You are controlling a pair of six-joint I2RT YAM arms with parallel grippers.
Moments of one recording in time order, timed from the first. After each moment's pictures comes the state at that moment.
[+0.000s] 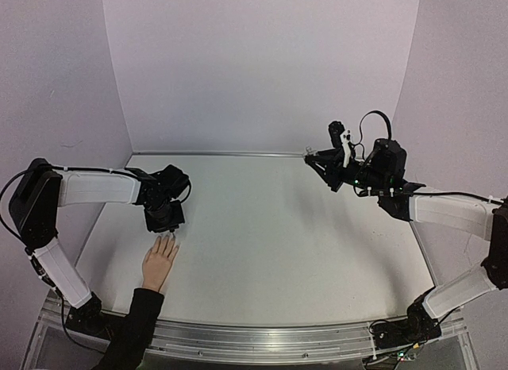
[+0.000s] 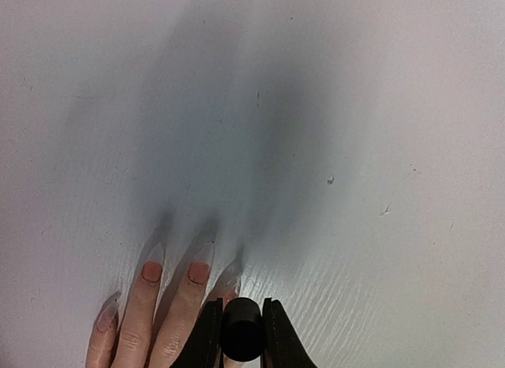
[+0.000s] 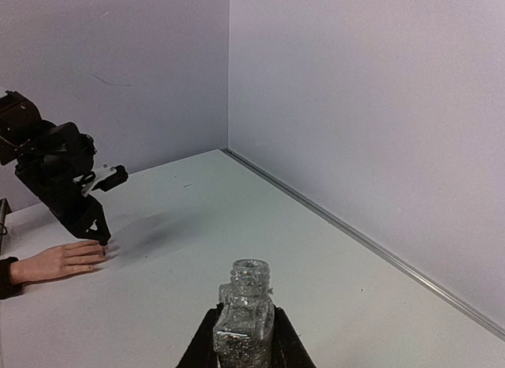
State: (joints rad) left arm -0.63 1.66 1.05 -0.64 -0.26 -0.91; right arm 0.49 1.38 0.86 0.44 -0.44 -0.09
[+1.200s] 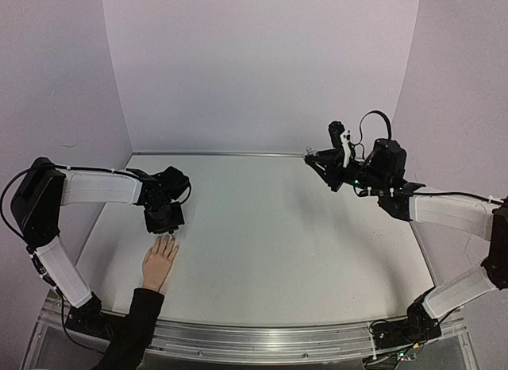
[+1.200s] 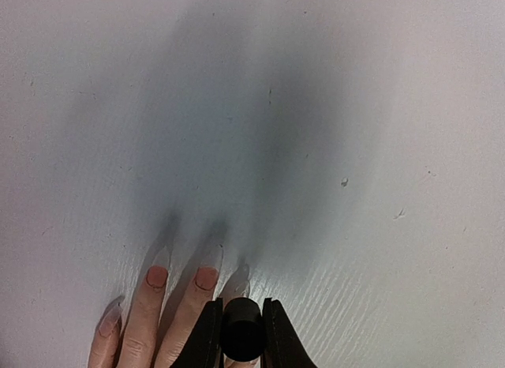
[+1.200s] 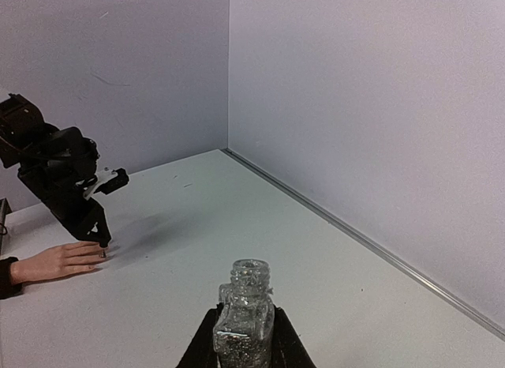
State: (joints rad) left arm -0.62 1.68 1.05 -0.64 -0.27 -0.92; right arm 0.49 1.38 0.86 0.44 -0.44 -0.09
